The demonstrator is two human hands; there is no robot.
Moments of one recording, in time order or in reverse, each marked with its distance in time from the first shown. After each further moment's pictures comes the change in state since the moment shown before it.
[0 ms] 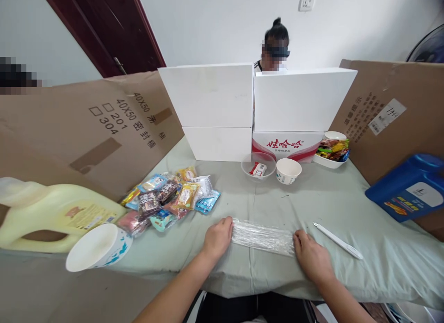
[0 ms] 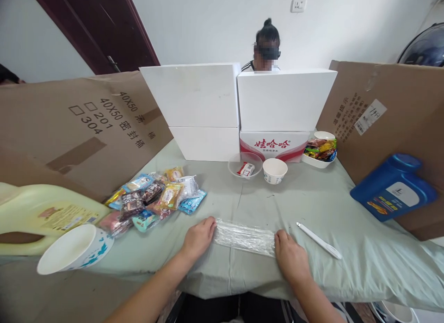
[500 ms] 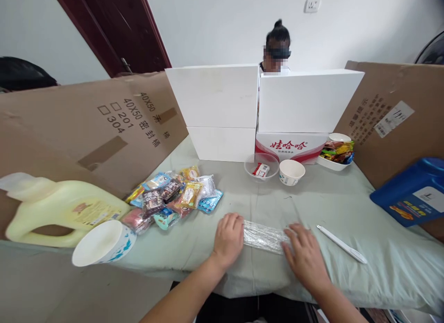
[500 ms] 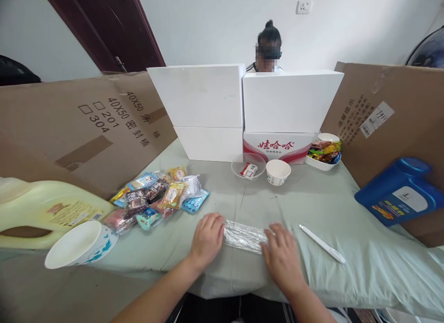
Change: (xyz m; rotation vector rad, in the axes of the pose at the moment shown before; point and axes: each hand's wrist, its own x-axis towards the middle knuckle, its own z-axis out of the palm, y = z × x) left_hand -0.011 0.031 -0.004 -0.051 0.393 0.193; right_hand -0.002 -0.023 0.001 -0.005 0.439 -0.442
